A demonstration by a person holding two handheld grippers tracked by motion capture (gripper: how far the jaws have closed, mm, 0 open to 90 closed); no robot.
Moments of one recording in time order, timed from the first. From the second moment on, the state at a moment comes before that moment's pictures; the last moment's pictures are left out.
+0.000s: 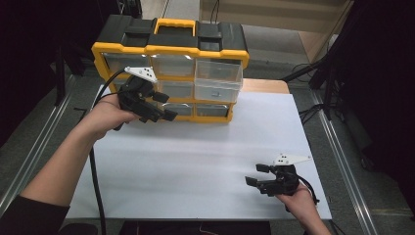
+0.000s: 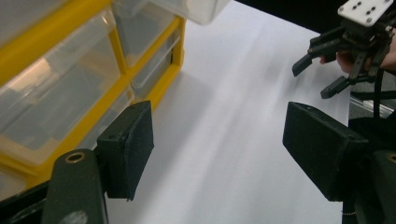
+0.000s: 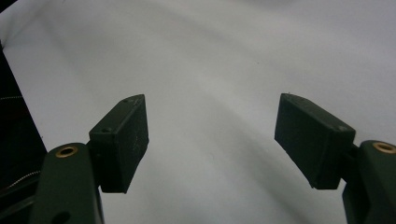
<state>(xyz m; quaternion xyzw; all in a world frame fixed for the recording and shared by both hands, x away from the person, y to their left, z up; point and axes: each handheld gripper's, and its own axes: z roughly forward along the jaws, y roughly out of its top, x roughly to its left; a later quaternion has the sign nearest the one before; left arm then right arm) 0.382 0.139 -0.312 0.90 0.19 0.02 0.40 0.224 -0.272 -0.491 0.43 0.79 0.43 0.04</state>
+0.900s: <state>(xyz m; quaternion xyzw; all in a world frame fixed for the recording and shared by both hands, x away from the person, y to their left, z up) 0.349 0.144 -0.383 0.89 0.21 0.01 0.41 0.225 -0.273 -0.492 0.44 0.79 0.43 0.04</state>
